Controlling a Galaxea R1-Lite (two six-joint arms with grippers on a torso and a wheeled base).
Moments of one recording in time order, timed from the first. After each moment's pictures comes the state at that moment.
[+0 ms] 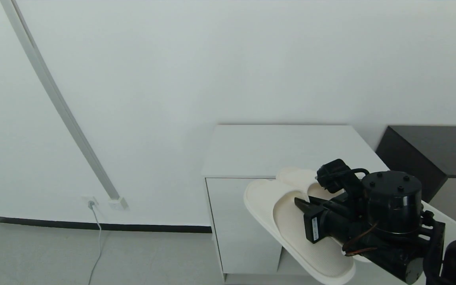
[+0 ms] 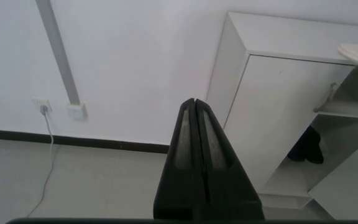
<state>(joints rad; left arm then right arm) 0.00 0.00 0.00 0.00 0.04 -0.09 0.77 1.72 -0.58 -0.86 -0.26 0.06</state>
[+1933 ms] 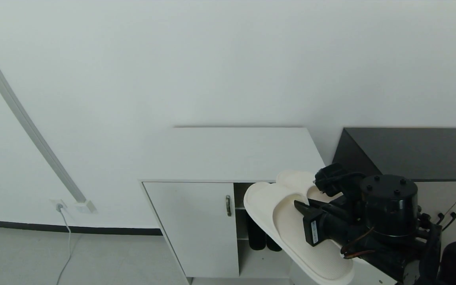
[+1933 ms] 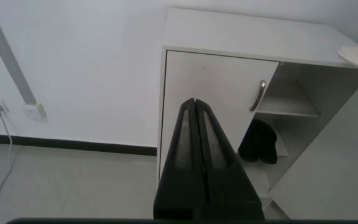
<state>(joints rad) 0.00 0.00 0.00 0.00 0.04 -0.09 0.77 1.73 -0.56 -0.88 -0.26 0.05</state>
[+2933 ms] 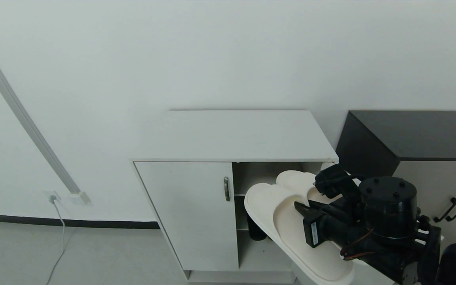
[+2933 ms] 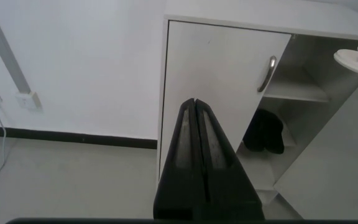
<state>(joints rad) 0.00 0.00 0.00 0.00 0.04 -0.09 0.77 1.74 -0.55 -0.90 -0.26 0.04</state>
